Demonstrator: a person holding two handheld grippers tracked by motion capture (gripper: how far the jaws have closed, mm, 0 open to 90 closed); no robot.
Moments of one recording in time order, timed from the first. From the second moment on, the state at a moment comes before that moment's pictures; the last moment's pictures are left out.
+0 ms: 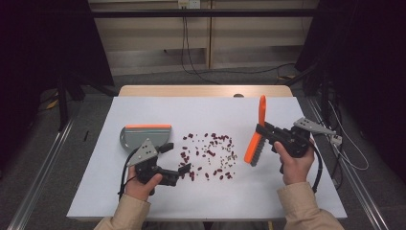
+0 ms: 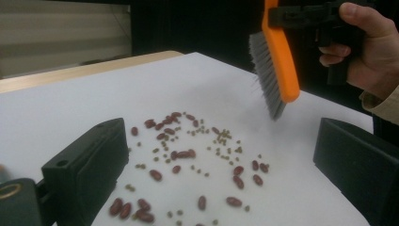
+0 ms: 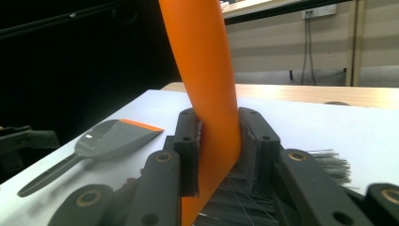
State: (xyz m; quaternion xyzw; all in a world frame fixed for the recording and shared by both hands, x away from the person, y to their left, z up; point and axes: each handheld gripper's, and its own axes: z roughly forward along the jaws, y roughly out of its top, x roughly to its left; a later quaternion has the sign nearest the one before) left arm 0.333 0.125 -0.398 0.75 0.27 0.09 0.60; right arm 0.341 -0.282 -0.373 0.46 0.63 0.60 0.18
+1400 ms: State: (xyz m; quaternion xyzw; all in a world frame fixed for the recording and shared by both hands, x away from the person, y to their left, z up) left arm 0.356 0.024 -0.403 0.78 0.31 0.06 0.54; right arm 0.361 -0.192 -0.352 0.40 0.67 0.60 0.18
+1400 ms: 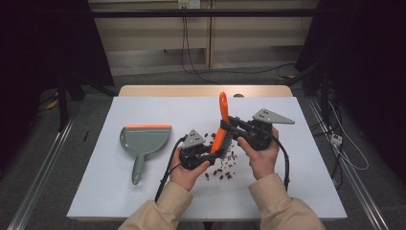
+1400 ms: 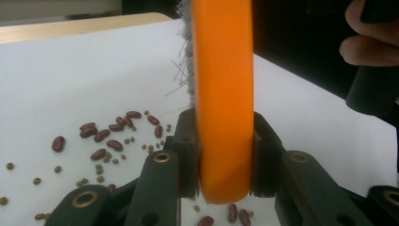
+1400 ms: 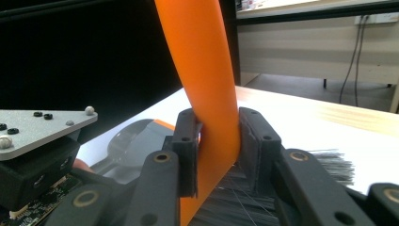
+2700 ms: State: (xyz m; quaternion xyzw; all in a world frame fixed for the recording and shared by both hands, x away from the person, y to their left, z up) left arm 0.343 0.018 -0.395 0.75 0.32 0.19 0.54; right arm 0.370 -0.143 -0.374 0.53 0.62 0.55 0.19
